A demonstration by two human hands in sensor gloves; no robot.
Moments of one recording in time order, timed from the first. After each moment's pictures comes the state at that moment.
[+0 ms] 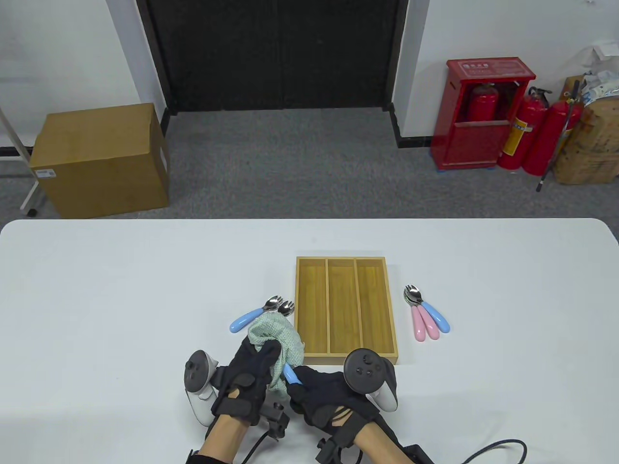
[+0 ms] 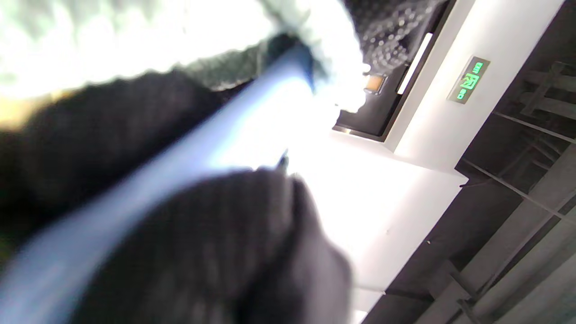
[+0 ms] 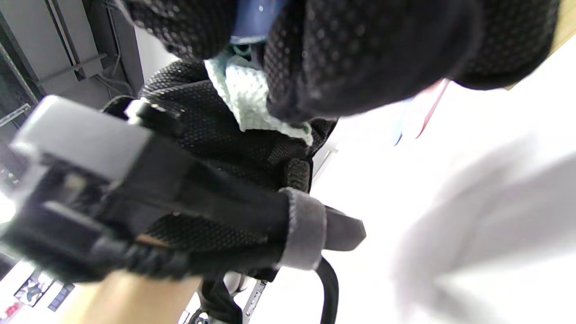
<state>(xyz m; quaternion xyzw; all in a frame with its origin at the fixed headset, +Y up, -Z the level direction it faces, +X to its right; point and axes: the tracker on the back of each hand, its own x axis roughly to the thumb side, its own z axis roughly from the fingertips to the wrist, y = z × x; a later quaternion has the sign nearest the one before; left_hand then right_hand) -0.173 -0.766 -0.328 -0.02 -0.06 0.78 0.62 0.045 -0.741 -0.309 0.27 0.11 0.80 0.53</state>
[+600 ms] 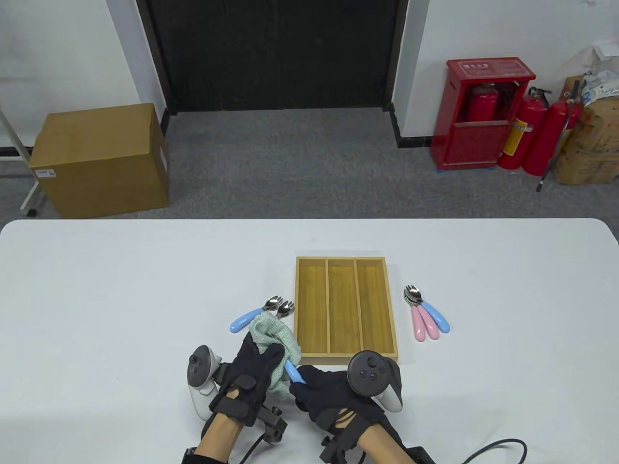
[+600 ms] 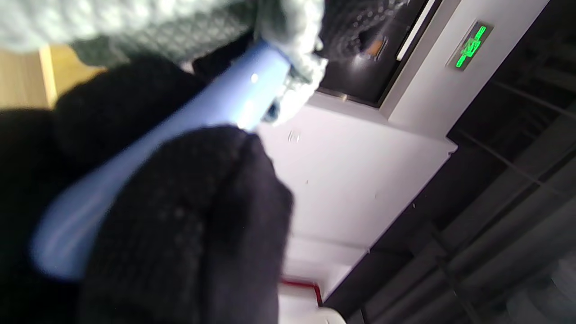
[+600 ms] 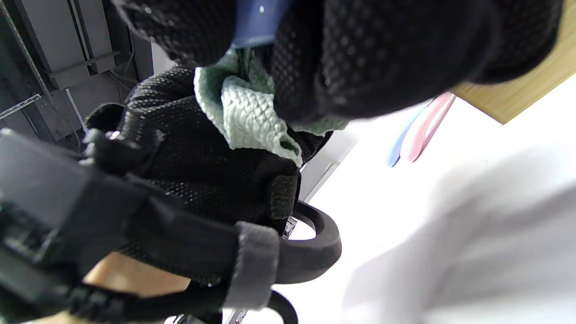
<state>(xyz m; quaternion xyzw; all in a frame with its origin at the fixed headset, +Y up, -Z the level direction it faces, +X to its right) -0.162 -0.760 -0.332 -0.09 -0.14 0.79 0.59 0.051 -0.738 -0.308 0.27 0.07 0.81 0.51</state>
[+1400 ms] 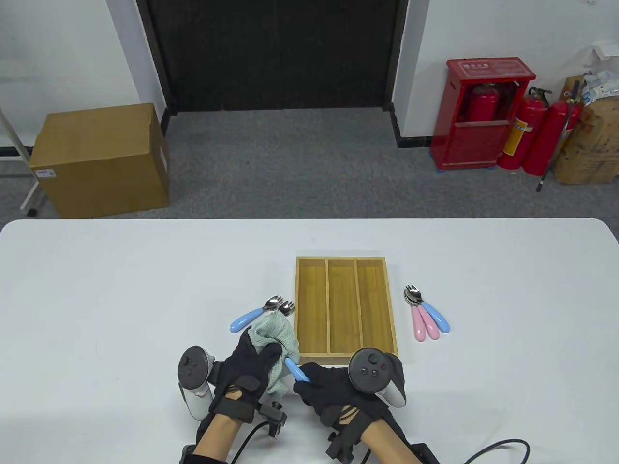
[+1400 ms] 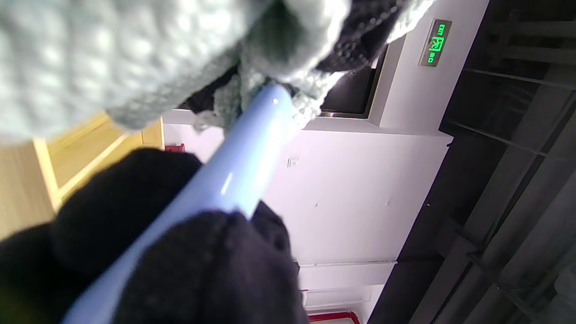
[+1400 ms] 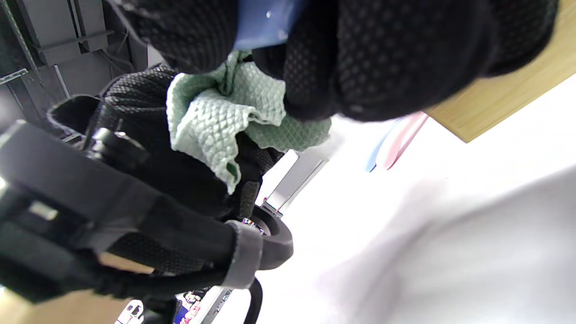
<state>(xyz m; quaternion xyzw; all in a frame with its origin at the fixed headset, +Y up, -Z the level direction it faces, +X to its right) -0.174 -0.750 -0.328 0.01 -0.10 0.73 0.67 0.058 -0.741 -0.315 0.28 0.07 0.83 0.48</state>
